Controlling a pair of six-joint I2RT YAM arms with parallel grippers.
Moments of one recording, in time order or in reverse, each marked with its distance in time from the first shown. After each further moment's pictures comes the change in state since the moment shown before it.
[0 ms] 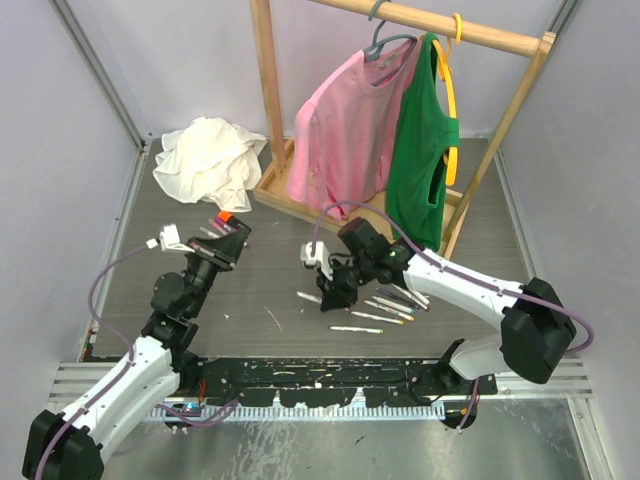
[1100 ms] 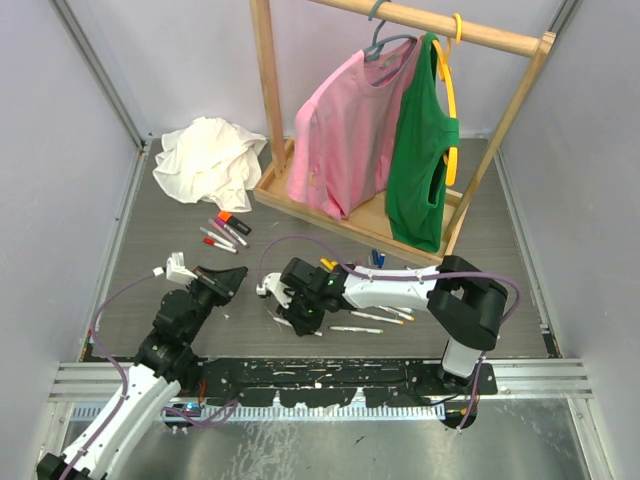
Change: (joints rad) left arm 0.001 -0.356 -0.154 -0.582 0.013 -0.134; right arm 0.326 0.336 0.069 0.095 0.388 0.337
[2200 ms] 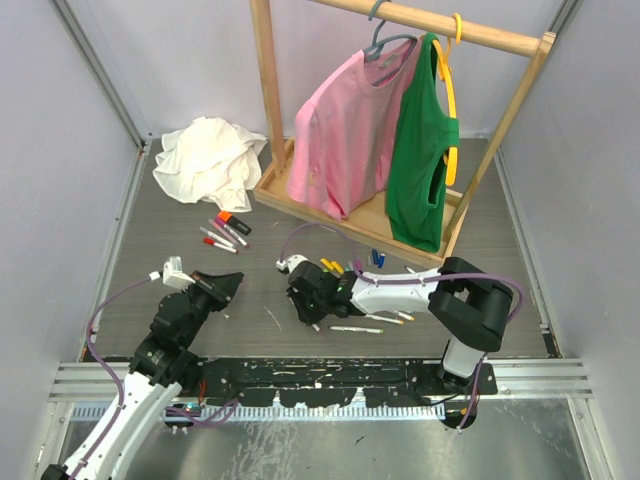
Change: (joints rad) left arm 0.000 -0.142 0.019 -0.208 -0.034 0.040; right arm -0.003 -0.033 -0.124 0.192 0.306 0.436
